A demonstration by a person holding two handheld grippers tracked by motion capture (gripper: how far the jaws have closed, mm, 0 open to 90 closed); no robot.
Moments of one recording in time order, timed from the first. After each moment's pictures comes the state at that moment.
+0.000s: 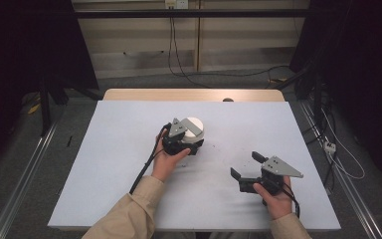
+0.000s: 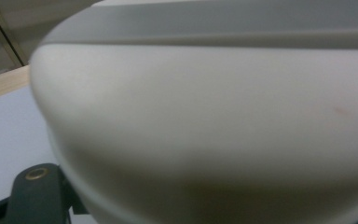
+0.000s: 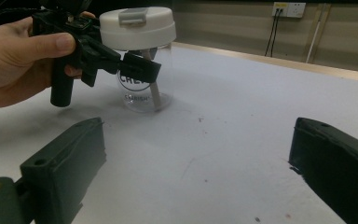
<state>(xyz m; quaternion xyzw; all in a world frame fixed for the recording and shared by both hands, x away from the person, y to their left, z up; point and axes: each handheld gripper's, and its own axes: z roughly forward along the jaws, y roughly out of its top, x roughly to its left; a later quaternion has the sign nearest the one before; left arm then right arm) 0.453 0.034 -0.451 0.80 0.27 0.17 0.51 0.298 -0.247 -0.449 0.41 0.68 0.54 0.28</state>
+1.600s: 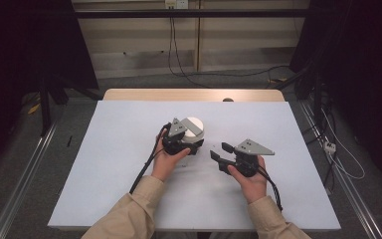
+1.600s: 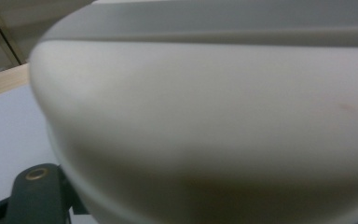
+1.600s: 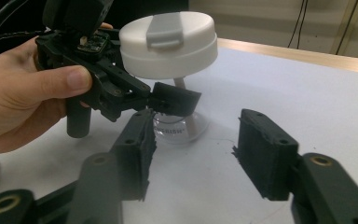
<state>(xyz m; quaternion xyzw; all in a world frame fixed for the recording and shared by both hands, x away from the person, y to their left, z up) 0.454 0.034 -0.452 0.80 0.27 0.17 0.51 0.342 -0.193 -0.431 0.42 0.70 0.53 0.23</state>
